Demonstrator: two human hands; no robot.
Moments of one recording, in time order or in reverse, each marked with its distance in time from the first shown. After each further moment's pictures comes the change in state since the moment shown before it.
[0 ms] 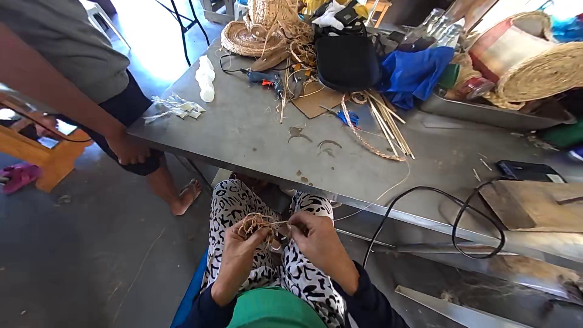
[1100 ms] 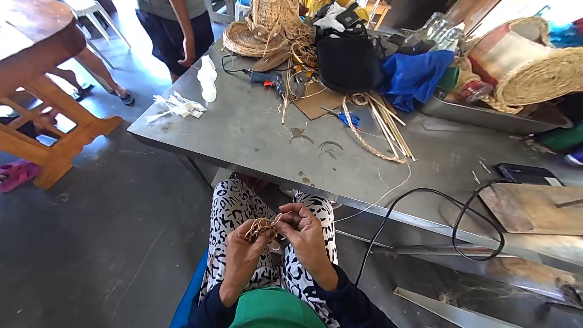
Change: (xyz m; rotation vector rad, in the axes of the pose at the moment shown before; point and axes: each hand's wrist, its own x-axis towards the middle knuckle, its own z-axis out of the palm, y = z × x) left_hand -0.001 -0.011 -0.004 0.335 -0.008 0.209; right_hand 0.005 -0.006 0.043 0.709 0.203 0.122
